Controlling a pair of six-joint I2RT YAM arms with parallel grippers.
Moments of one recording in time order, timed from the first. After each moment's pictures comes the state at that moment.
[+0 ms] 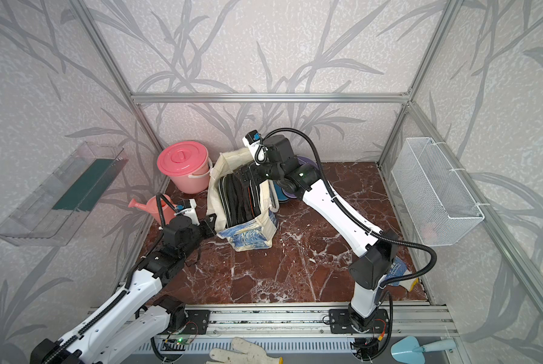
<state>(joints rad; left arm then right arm) -0.37 0.82 0.51 -0.09 -0.10 -0.63 0.73 1.79 1.98 -0.59 -0.16 0.09</state>
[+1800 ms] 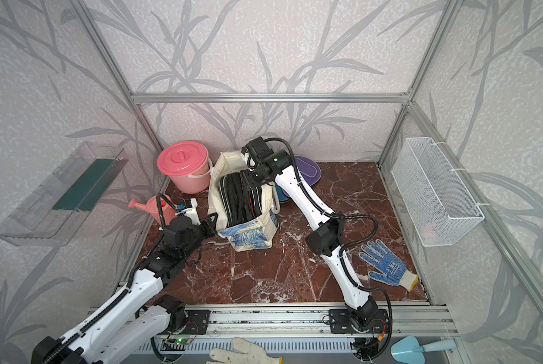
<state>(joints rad) -0.37 0.83 0.50 -0.04 -0.08 -0.62 0.70 2.40 2.75 -1.25 -0.13 0.14</state>
